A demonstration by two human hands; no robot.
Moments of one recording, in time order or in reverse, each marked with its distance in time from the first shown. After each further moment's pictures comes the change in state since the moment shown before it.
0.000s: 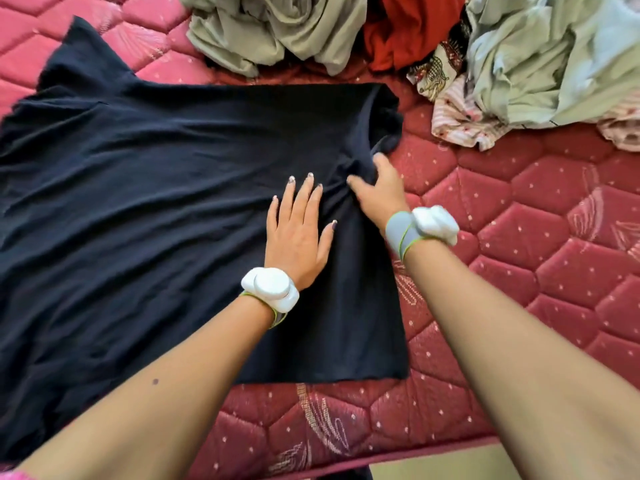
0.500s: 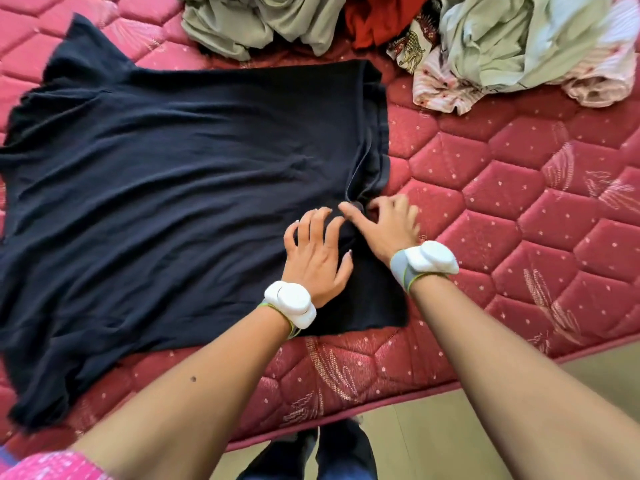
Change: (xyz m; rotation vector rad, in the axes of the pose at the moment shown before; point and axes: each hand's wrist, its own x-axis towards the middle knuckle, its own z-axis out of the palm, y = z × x) left_hand -0.081 0.027 0.005 0.031 -0.058 0.139; right_hand -0.107 0.046 -0.001 -0.451 0.062 0.200
